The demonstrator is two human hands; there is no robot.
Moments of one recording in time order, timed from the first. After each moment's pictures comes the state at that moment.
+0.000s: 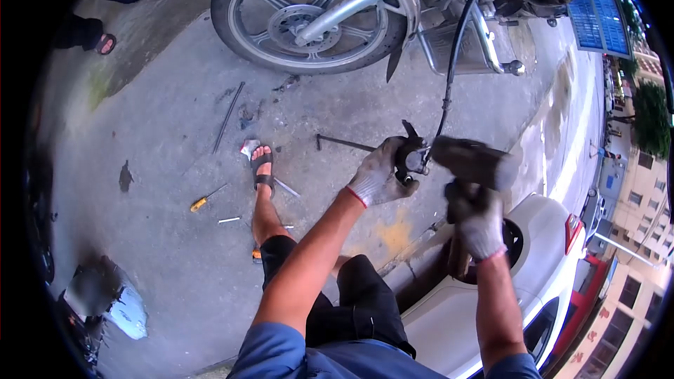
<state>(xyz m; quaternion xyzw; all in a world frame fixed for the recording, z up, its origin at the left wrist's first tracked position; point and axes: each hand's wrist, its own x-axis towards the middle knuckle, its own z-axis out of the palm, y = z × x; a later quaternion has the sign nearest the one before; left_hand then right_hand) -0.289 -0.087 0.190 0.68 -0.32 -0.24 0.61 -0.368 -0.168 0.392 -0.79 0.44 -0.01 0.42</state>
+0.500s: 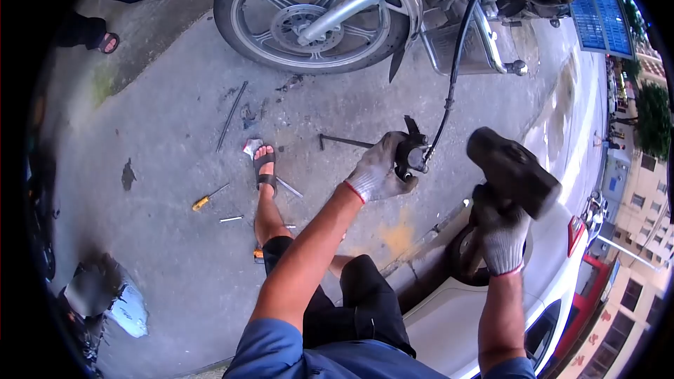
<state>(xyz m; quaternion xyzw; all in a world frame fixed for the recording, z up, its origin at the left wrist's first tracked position) -0.285 -0.083 0.192 0.69 -0.34 -0.24 0.59 -0.375 -0.169 0.420 -0.85 0.40 -0.05 0.33</state>
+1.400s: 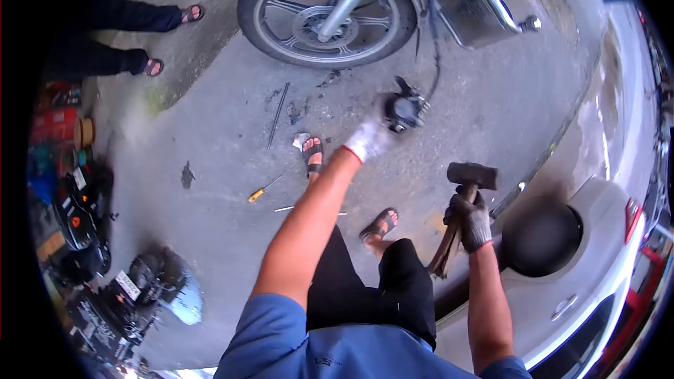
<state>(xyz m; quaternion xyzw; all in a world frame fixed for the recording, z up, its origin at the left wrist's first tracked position) -0.264 -0.072 0.172 0.69 -0.34 -0.27 0.57 -0.508 -0.170 0.301 -0.47 0.58 -0.03 0.67</state>
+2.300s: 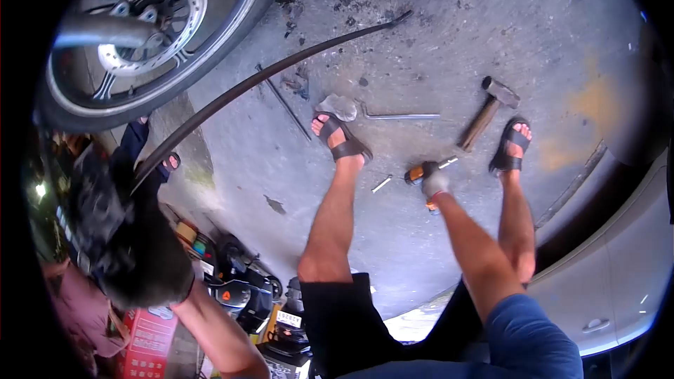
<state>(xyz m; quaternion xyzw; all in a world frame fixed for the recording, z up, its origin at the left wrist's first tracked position) -0.136 -0.003 0.152 0.63 -0.30 -0.34 0.63 -0.532 0.178 -0.257 -0.50 0.59 0.37 0.51</state>
